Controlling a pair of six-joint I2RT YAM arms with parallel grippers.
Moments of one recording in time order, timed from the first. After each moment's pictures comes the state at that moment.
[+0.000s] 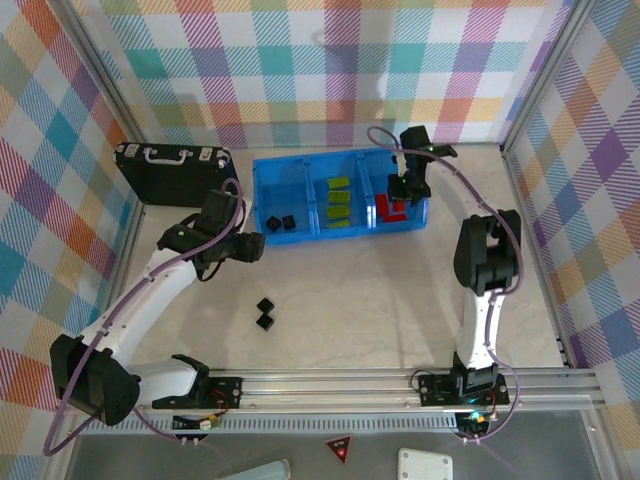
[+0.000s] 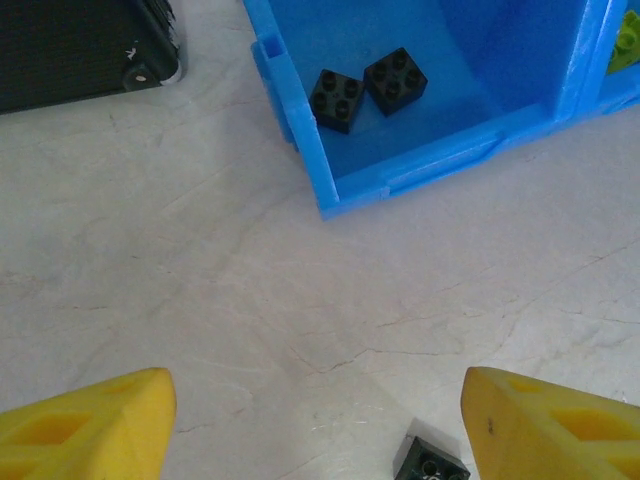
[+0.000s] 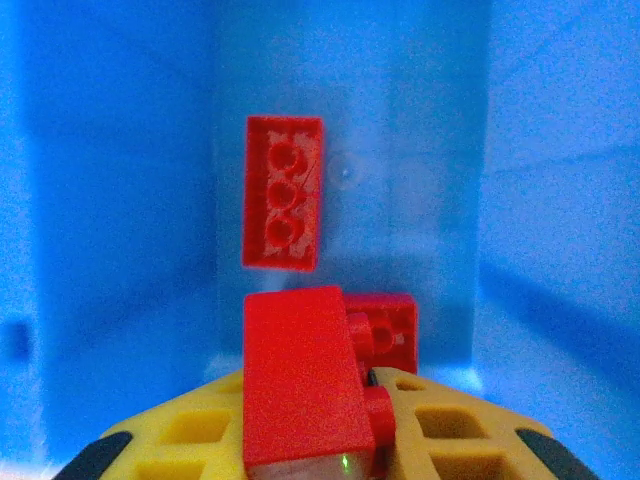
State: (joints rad) left arm -0.40 1.22 1.09 -0.81 -0.15 -0.10; right arm 0.24 2.09 1.87 -0.98 -0.06 0.10
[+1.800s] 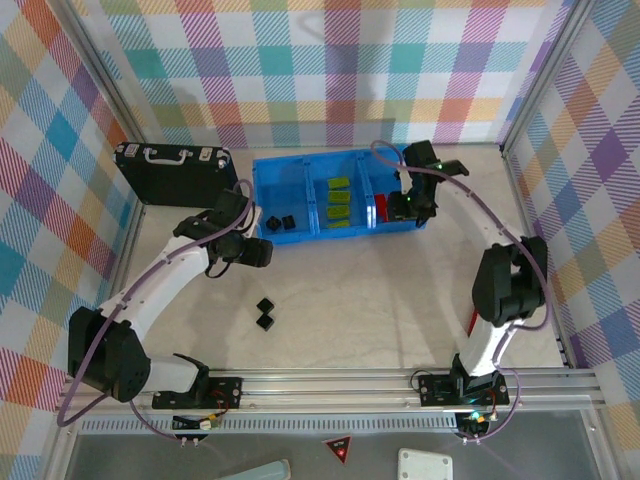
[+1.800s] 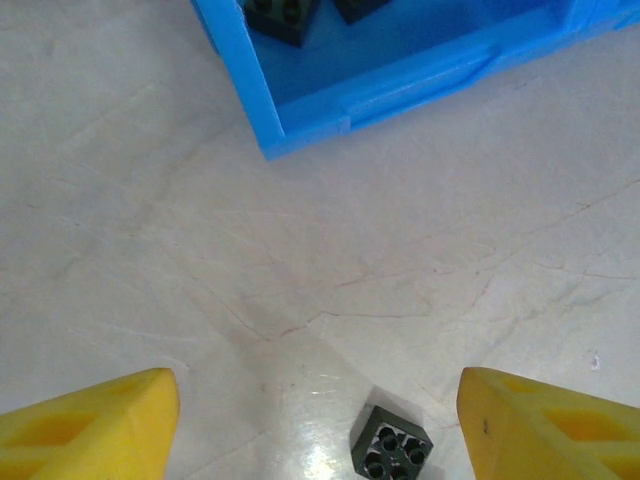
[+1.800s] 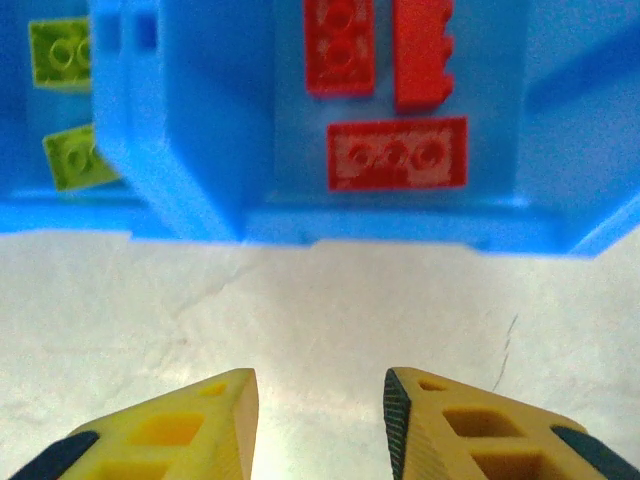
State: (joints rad) left arm -0.39 1.35 1.10 -0.86 -0.03 -0.16; right arm 0.29 1.75 1.52 -0.98 -0.09 0.17
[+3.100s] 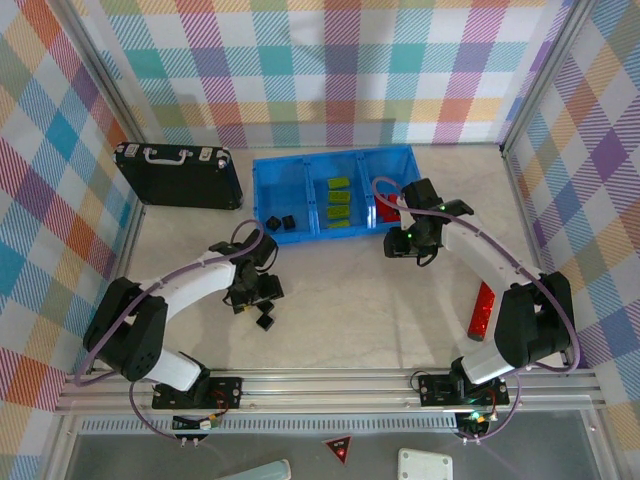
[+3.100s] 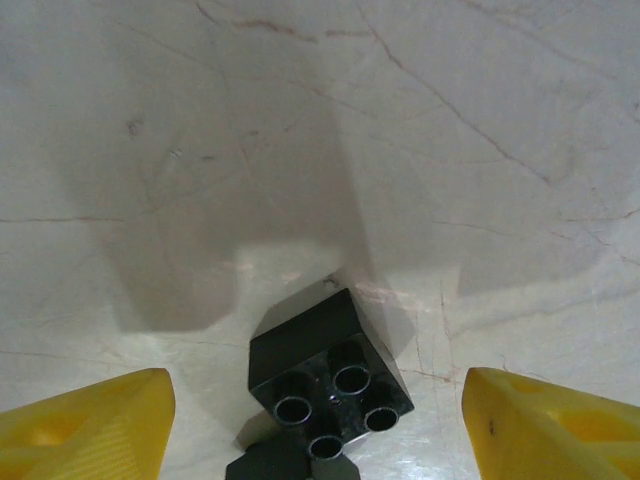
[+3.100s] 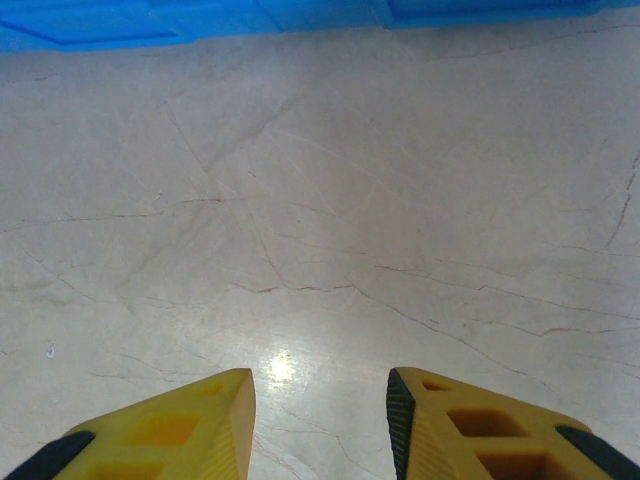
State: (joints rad) left arm -0.53 1.48 0.84 -0.80 0.05 -0.86; right arm 0.37 1.50 1.16 -0.88 -0.15 0.26
